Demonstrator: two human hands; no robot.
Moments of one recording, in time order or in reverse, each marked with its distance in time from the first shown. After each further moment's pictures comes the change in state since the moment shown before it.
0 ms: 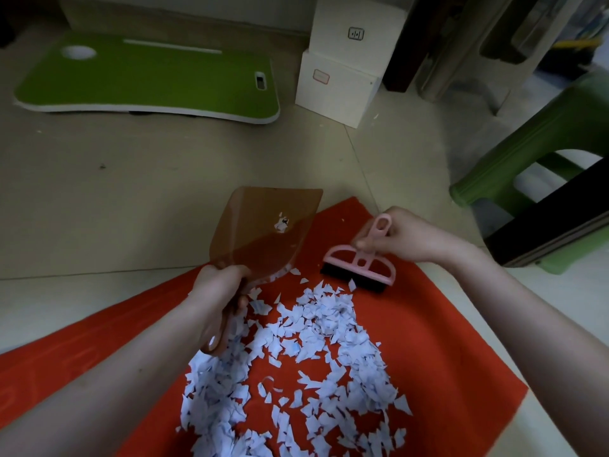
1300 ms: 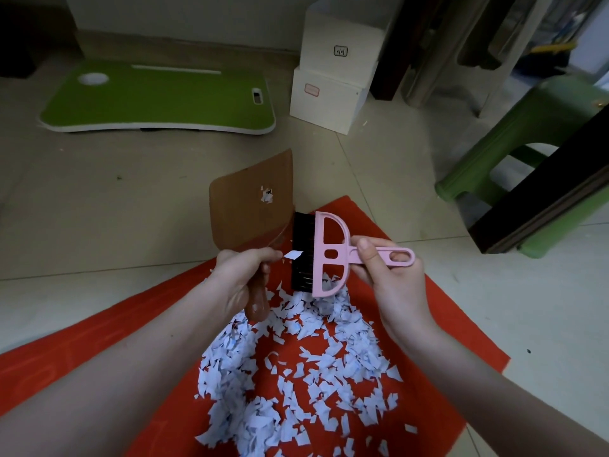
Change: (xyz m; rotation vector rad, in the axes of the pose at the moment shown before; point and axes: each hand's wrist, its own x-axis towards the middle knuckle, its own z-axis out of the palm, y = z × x) left_hand -0.033 0.010 0.015 -0.170 -0.052 0.068; right_hand -0.103 -0.069 0.089 1.033 0.715 0.006
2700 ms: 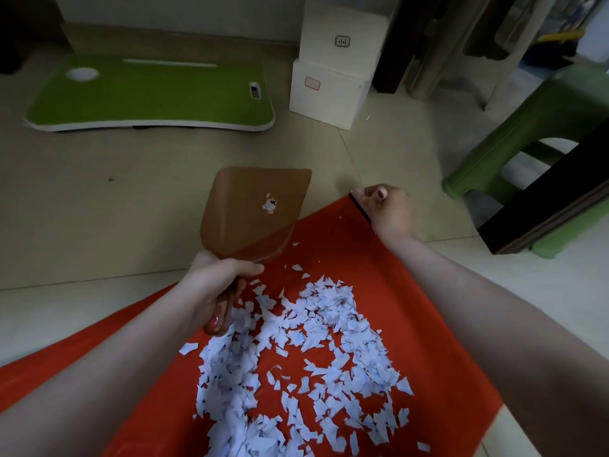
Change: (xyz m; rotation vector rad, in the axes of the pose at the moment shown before) left_hand 0.008 0.011 -0.032 0.315 -0.037 0.053; right_hand 0.165 0.044 -0.008 -0.831 0.144 -0.197
